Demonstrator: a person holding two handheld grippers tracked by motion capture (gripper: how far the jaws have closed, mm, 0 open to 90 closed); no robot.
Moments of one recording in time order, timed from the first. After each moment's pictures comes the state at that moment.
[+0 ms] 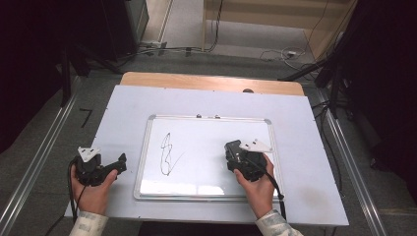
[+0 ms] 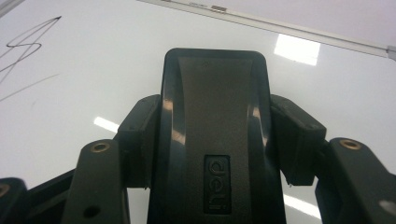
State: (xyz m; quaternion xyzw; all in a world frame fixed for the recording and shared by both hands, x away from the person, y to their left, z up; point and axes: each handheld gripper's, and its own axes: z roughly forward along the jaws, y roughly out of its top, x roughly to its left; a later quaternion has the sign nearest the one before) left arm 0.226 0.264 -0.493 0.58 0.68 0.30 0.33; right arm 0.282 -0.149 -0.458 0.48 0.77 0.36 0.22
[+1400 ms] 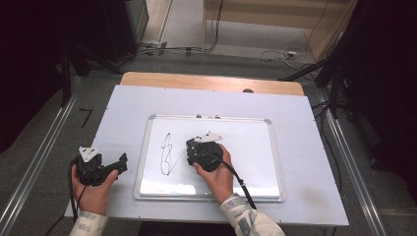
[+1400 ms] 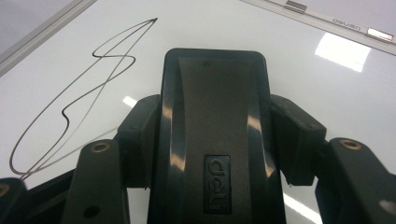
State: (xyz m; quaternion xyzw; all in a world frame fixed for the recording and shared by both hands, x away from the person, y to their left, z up) left arm 0.226 0.263 -0.492 0.58 0.68 0.30 0.33; right arm 0.309 -0.042 -0.478 0.42 0.82 0.34 0.18
